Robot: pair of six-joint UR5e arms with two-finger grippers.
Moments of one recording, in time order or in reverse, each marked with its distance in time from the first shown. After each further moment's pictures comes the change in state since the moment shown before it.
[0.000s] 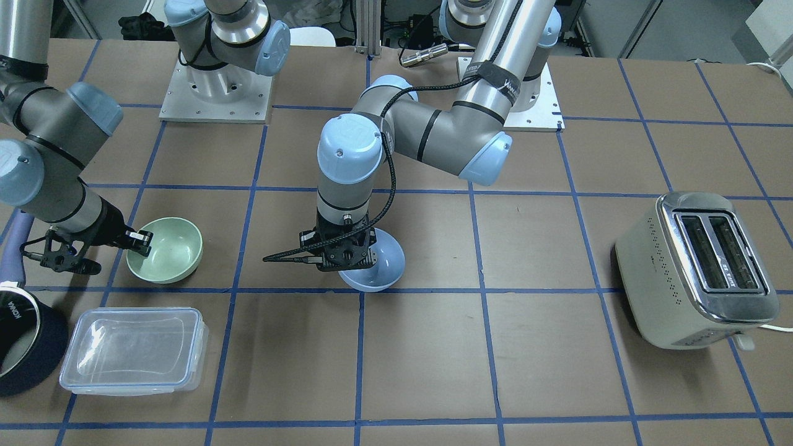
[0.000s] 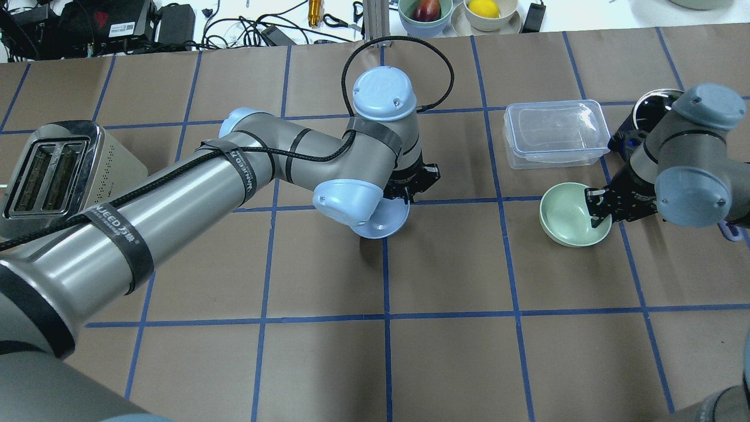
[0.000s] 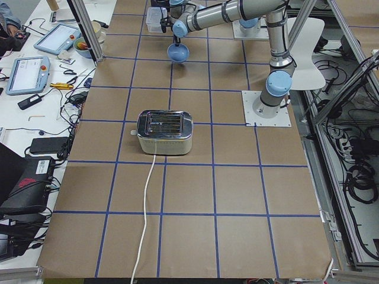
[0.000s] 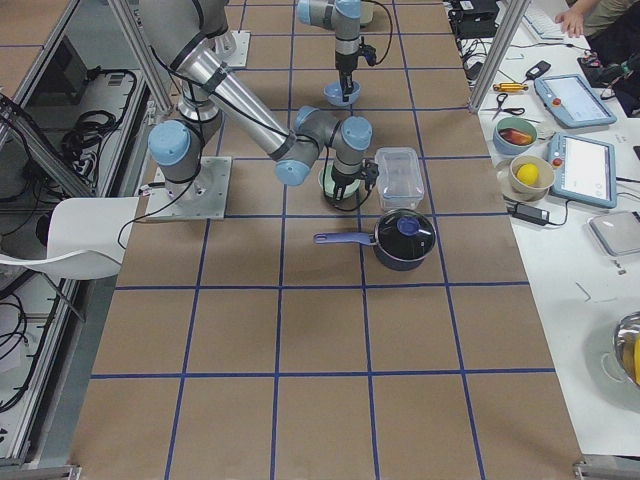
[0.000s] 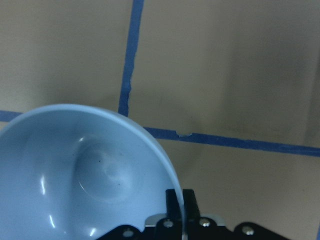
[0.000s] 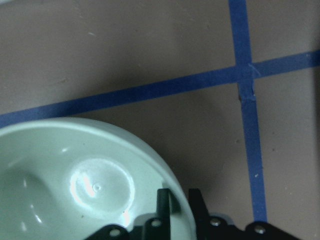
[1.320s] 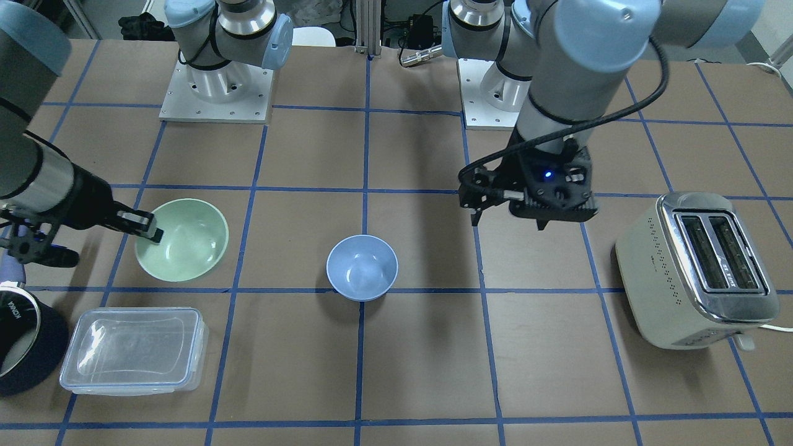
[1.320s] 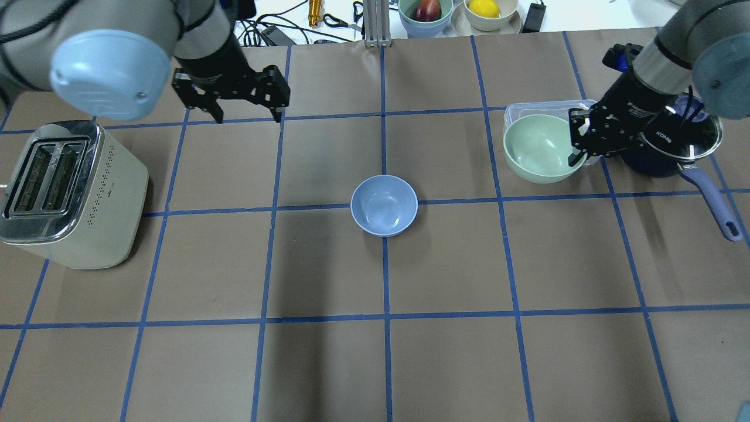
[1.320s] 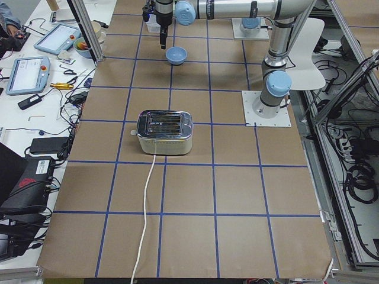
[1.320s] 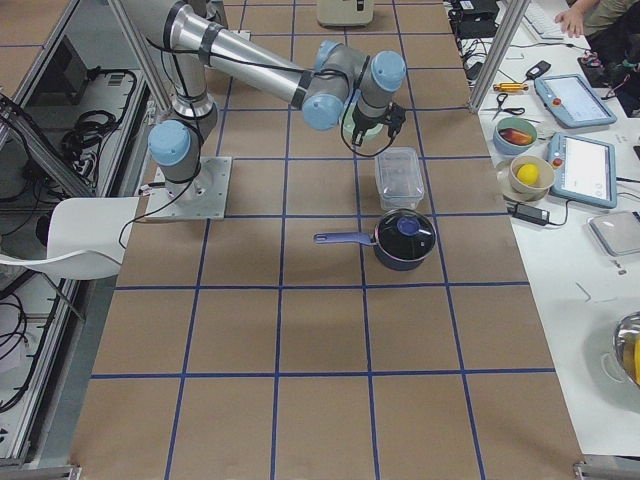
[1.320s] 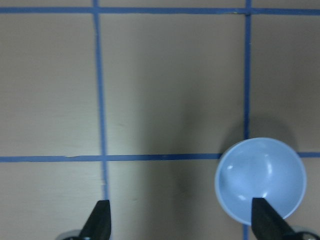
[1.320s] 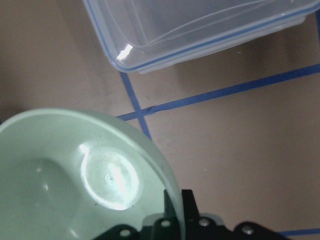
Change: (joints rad) left arm 0.403 0.373 0.102 -0.468 0.069 0.627; right arm 0.176 -0.080 -0.360 0.503 0.198 0.263
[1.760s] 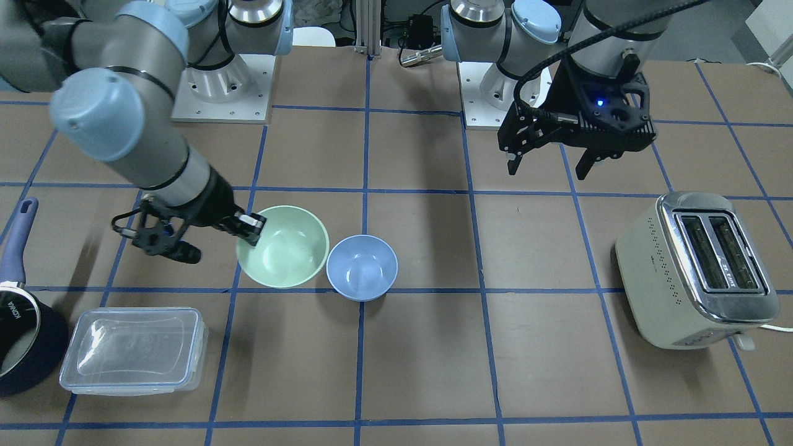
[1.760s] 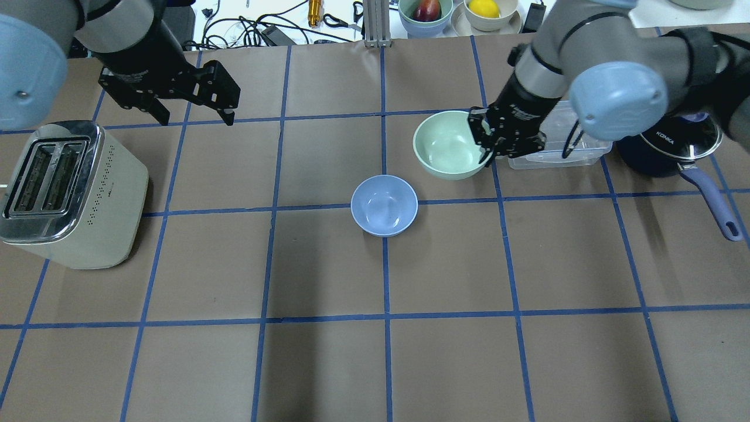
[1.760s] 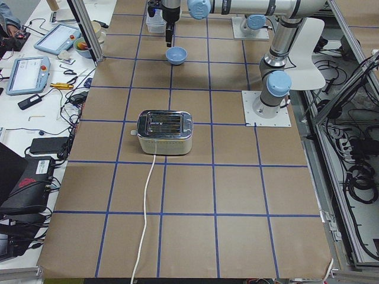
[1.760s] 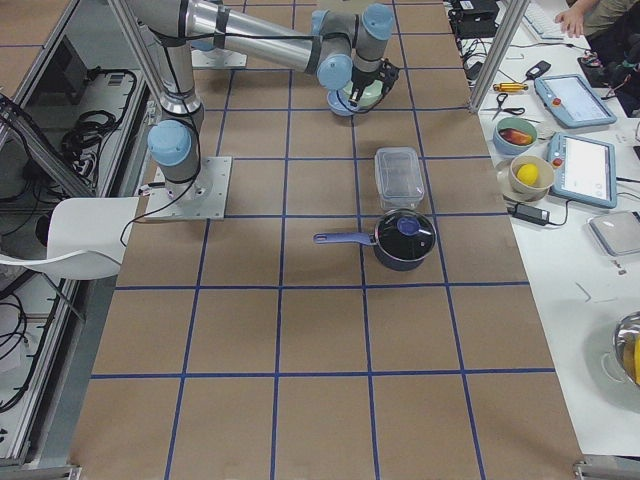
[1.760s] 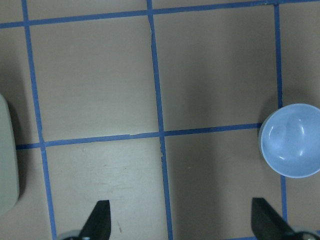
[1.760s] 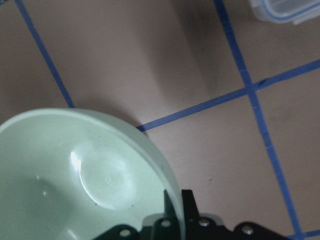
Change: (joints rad) left arm 0.063 0.126 -0.013 -0.084 0.004 0.062; right arm 0.311 0.019 0.011 -0.187 0.003 0.396
